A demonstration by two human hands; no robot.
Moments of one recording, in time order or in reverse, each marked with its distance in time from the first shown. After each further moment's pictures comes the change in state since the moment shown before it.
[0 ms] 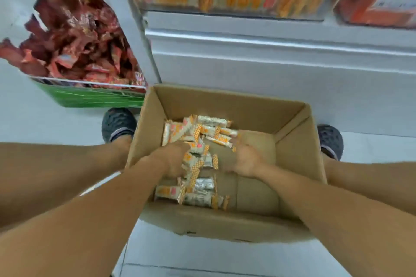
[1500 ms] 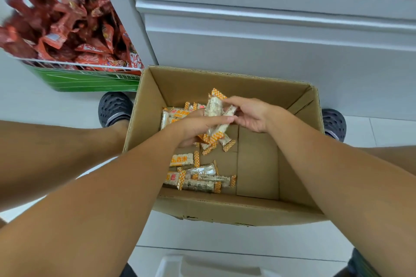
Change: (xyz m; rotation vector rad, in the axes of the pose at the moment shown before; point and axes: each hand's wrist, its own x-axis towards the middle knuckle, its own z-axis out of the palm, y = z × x) left_hand 0.004 0.059 -0.041 -1.328 -0.107 0.042; right_hand 0.026 -0.027 -0.075 1.359 -0.259 0.194
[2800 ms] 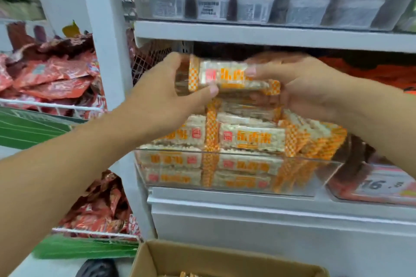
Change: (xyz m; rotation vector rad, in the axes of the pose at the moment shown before) left_hand -0.147 0.316 -0.096 0.736 0.814 1.041; right_hand -0.197 -0.316 0.087 -0.412 -0.037 -1.062
